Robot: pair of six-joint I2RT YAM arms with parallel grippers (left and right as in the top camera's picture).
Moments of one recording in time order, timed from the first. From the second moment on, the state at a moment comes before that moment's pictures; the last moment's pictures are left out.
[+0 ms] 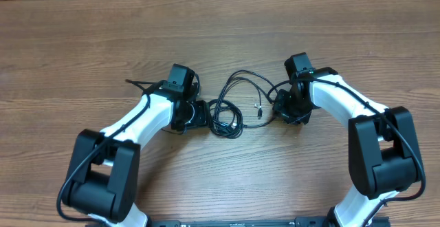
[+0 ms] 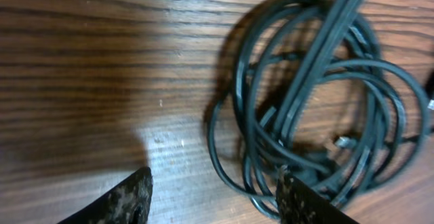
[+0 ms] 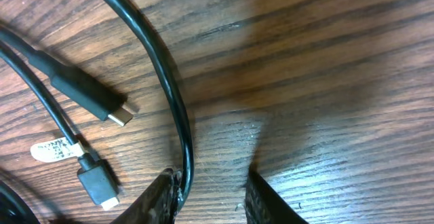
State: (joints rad) left arm -0.33 1.77 1.00 -0.59 0.31 -0.42; right arm 0.24 1.89 1.14 -0.77 -0.19 0.64
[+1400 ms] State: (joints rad) left arm -0.32 1.80 1.00 -0.40 0.35 -0.48; right arm 0.26 1.94 1.36 -1.03 0.07 0.54
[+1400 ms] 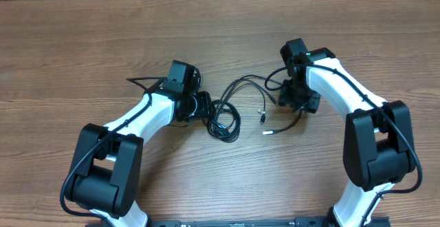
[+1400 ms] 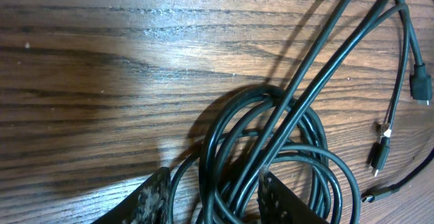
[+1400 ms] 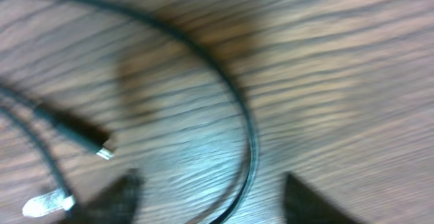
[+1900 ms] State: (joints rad) left arm -0.32 1.80 1.00 -0.40 0.35 -0.50; right arm 0.40 1.94 1.35 -0.98 -0.38 0.41
